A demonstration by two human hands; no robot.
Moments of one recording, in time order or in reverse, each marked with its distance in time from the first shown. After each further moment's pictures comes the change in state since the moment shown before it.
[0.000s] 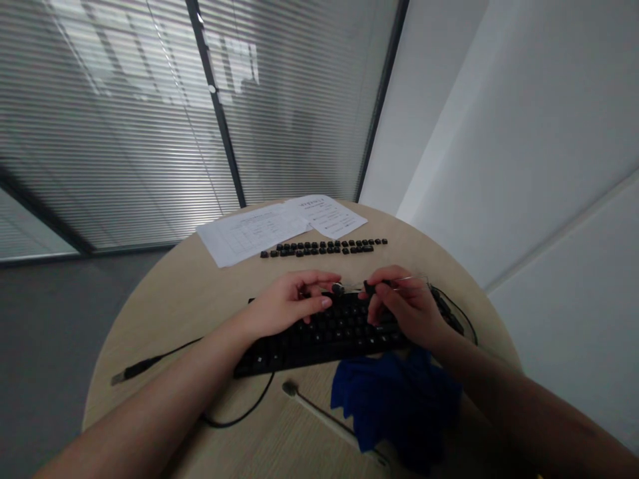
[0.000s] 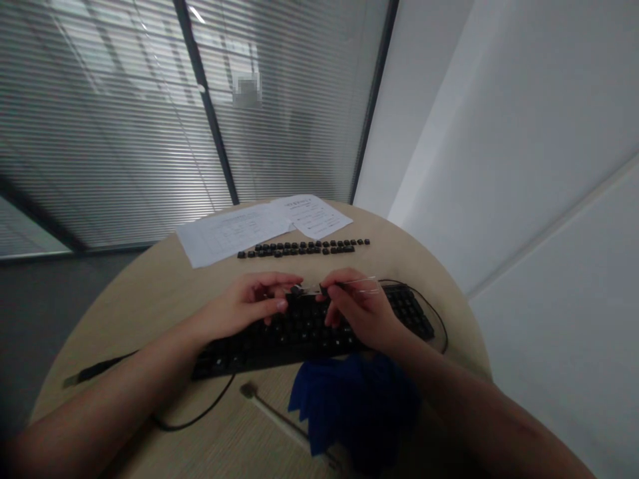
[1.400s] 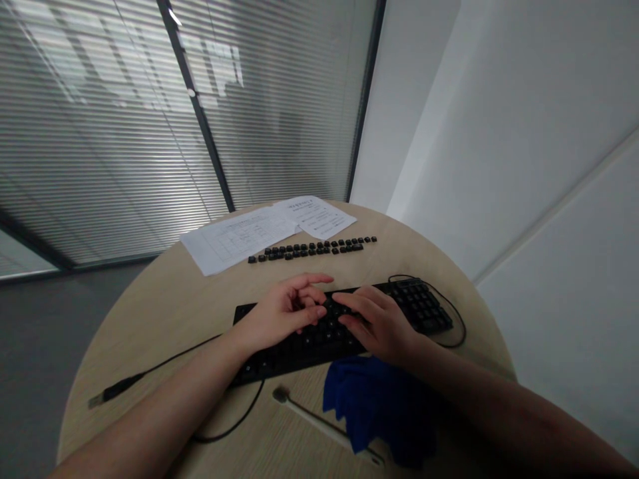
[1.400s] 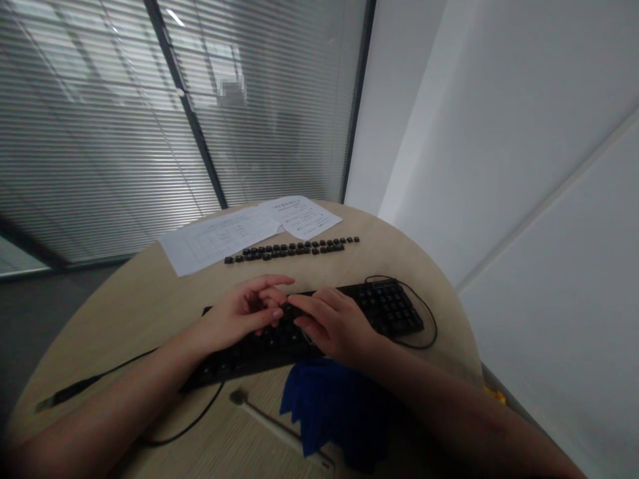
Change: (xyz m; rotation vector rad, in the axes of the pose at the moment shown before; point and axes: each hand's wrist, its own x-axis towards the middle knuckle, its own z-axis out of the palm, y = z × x) left_hand 0.004 -0.010 0.013 -0.174 -0.014 0.014; right_hand -0.013 0.024 0.009 -0.741 -0.022 -0.582
